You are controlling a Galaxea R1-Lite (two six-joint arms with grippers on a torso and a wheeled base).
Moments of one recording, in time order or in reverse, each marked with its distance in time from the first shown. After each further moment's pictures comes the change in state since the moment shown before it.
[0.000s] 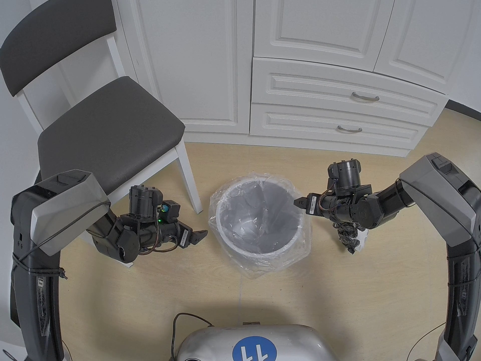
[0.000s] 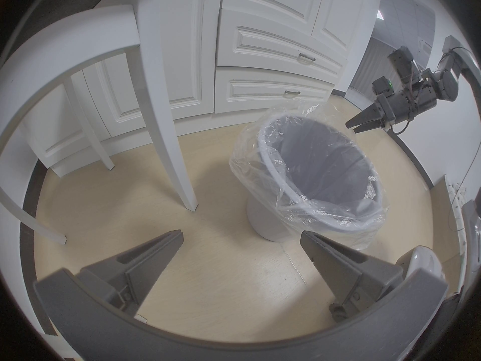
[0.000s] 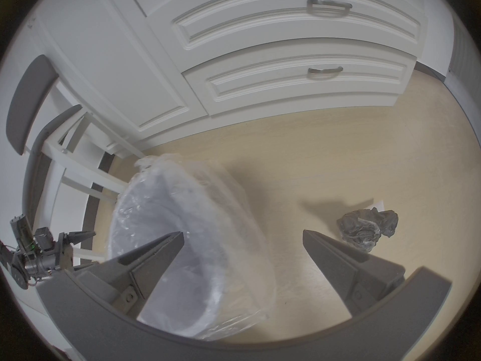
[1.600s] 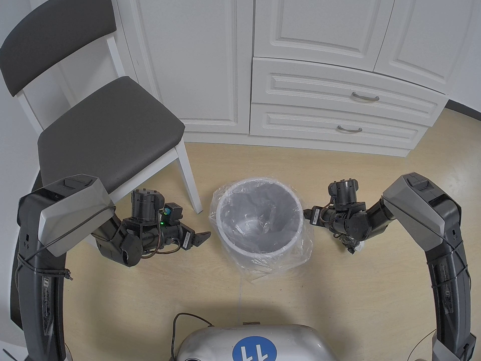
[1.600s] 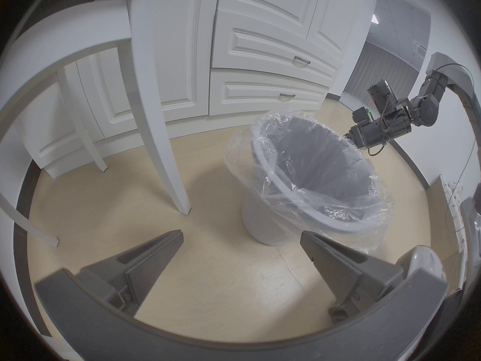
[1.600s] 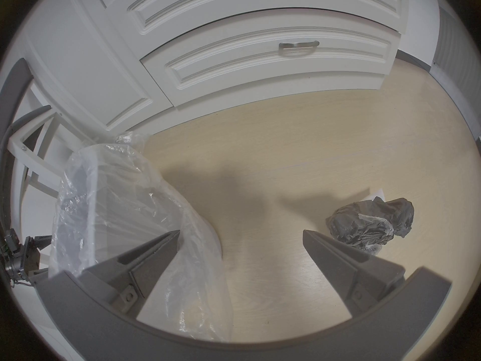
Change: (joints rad) left arm -0.001 0.042 -0.007 -0.059 -0.038 -0.003; right arm -0.072 0.219 -0.106 -0.097 -0.025 0.009
